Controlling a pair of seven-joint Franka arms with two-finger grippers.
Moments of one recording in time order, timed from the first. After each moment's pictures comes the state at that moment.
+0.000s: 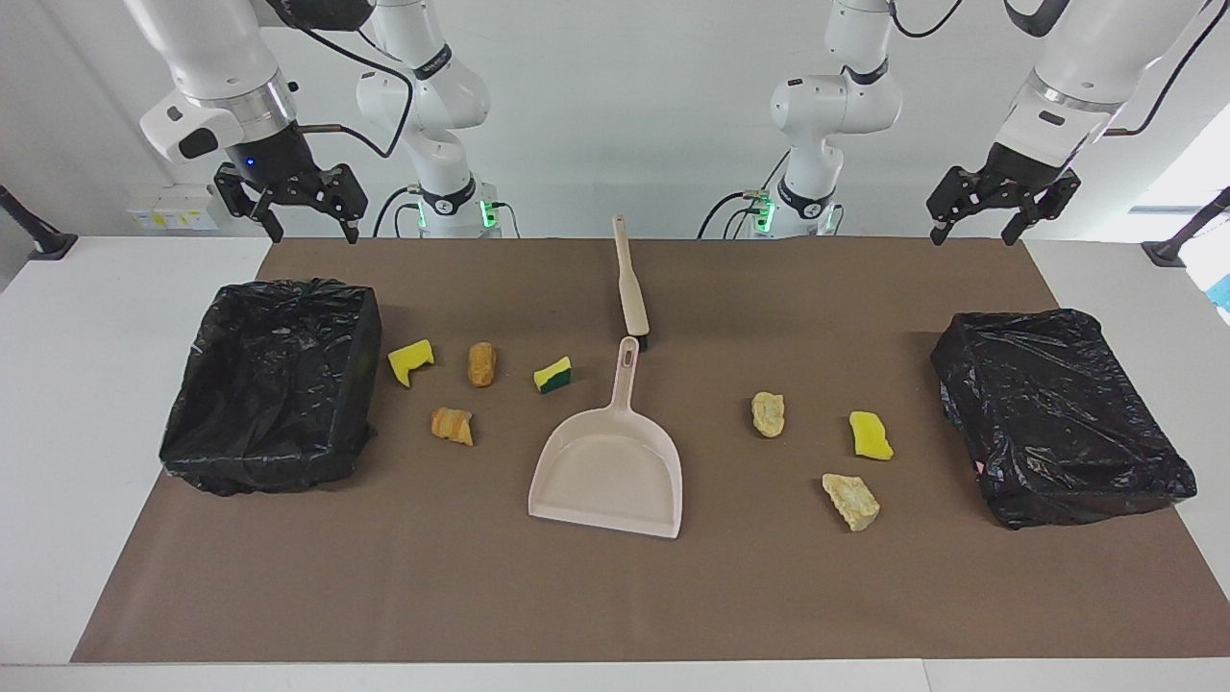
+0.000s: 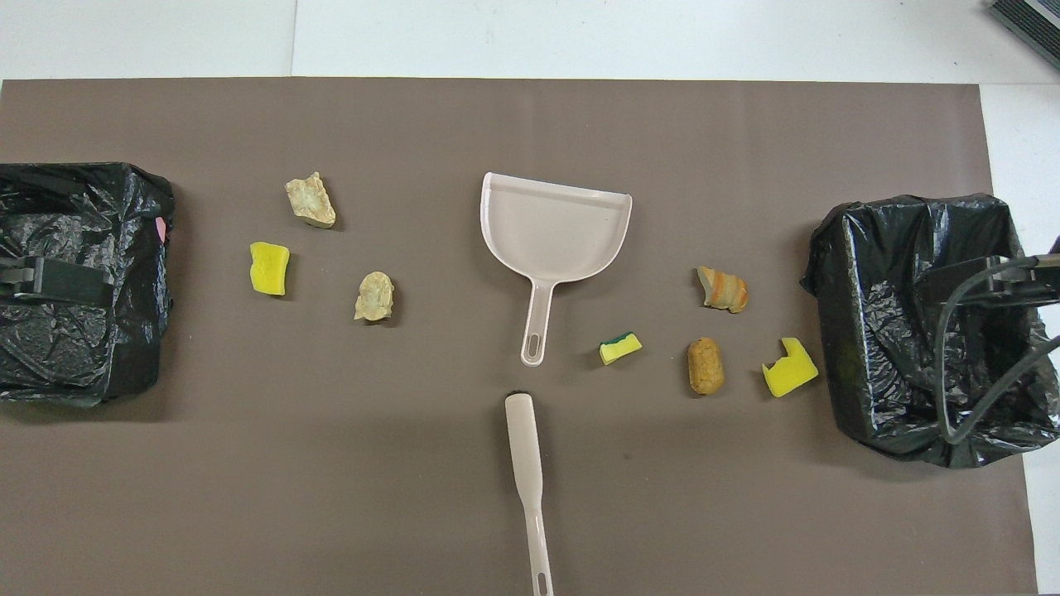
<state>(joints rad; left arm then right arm) -0.04 -0.09 -0.02 -1.62 -0.02 1.54 -0.01 -0.03 -0.06 0.02 -1.60 -0.01 1.53 0.02</state>
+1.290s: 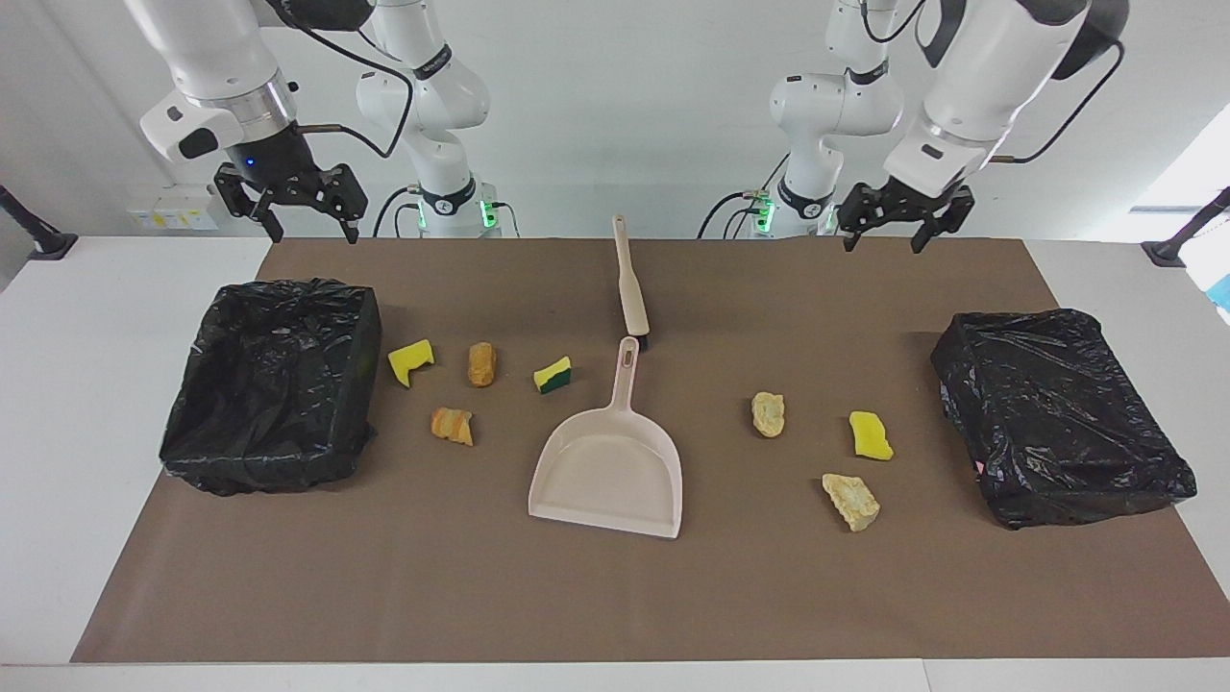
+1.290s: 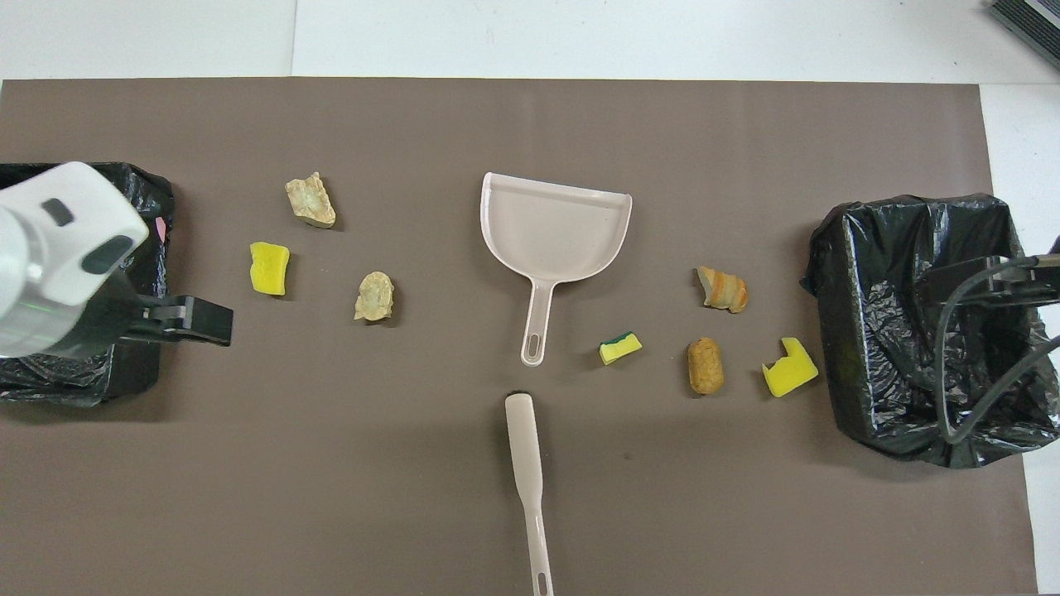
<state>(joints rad) -0.26 -0.13 -0.05 -1.82 -0.04 1.62 -0.24 -0.03 -0.06 0.02 -1.60 -0.01 1.53 0.02</state>
